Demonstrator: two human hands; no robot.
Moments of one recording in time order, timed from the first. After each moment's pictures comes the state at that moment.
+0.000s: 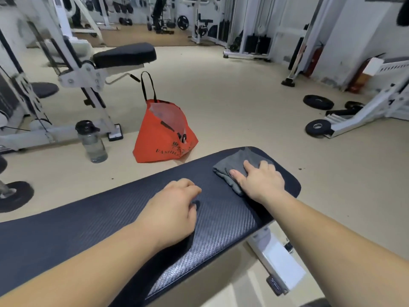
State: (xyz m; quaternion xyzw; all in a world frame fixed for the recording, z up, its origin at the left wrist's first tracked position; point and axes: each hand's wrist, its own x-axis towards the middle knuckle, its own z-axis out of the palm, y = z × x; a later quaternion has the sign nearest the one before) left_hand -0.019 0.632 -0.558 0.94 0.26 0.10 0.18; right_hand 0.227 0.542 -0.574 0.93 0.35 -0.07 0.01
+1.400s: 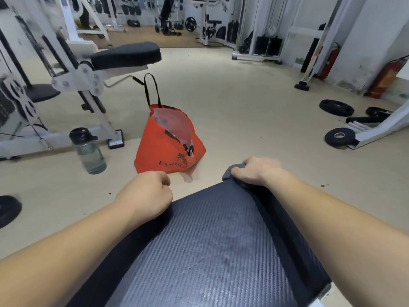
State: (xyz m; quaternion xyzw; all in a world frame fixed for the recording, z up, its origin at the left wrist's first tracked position) left_hand 0.041 0.782 -0.564 0.86 0.46 0.04 0.23; right_hand 0.307 0.685 -0.566 0.91 0.37 -0.16 0.04
